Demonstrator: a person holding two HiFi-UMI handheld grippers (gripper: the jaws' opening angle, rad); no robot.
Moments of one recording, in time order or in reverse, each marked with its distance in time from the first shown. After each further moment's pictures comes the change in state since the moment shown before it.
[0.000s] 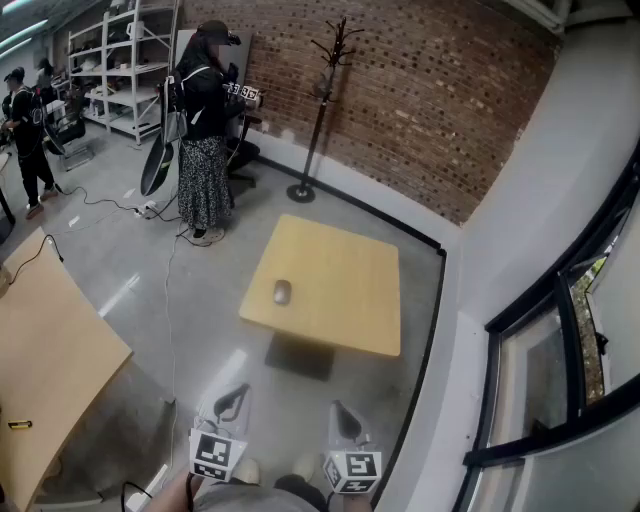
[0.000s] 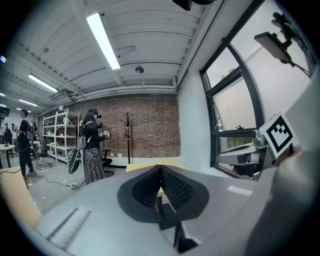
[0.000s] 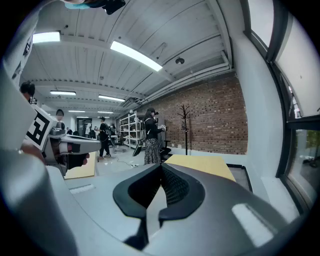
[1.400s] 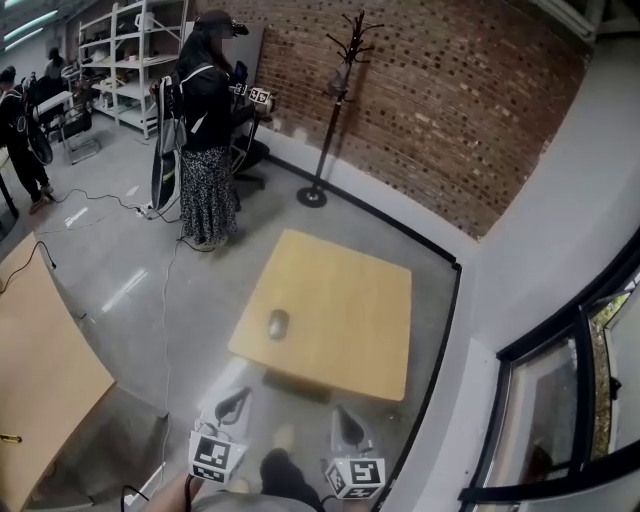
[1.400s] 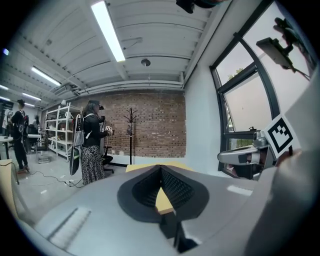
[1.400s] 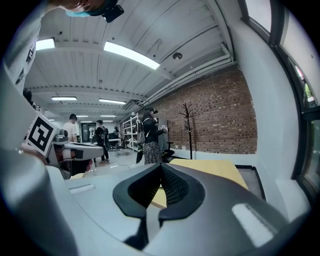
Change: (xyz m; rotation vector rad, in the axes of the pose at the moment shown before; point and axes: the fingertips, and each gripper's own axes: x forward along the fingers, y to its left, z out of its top) left arm 0.142 0.035 0.002 -0.058 0.017 0.034; right arm 0.128 -0.075 0.025 0.033 -0.018 0.076
